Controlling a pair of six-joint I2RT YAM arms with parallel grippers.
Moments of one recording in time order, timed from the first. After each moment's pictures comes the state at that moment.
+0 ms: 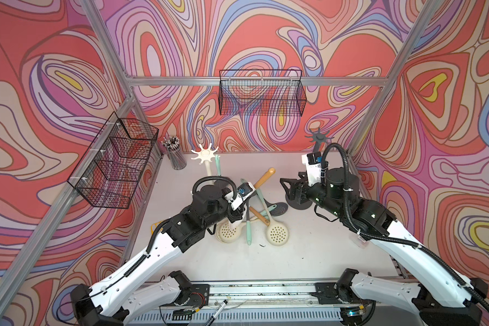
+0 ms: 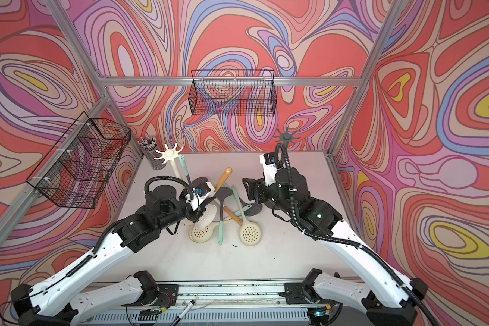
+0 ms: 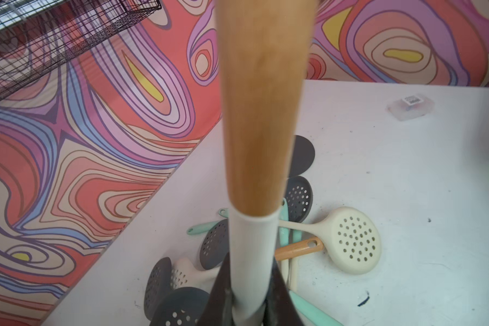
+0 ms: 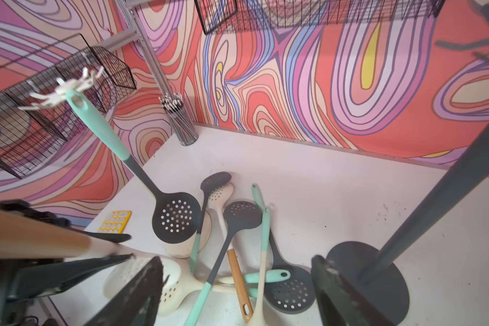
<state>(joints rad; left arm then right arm) -0.74 0.96 0.97 -0.35 0.06 0.29 0.73 1.07 1.25 -0.53 0.15 0.24</state>
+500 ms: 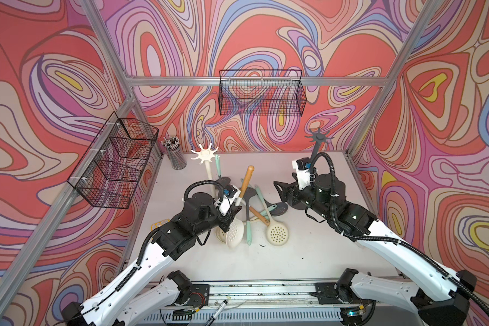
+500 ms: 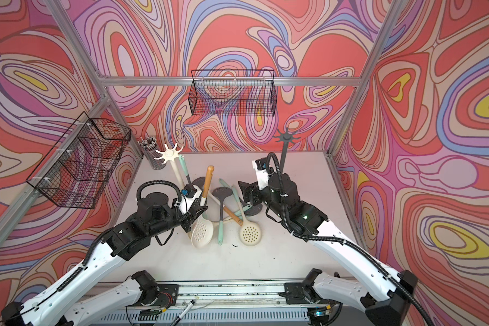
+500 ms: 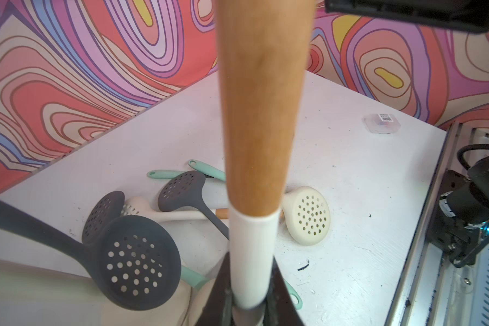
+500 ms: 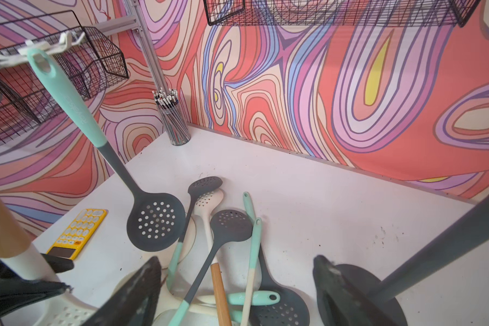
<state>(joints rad) -0.64 0.85 0.87 -0.46 0.18 0.03 0.73 1.08 1.06 -0.25 0.16 0.11</state>
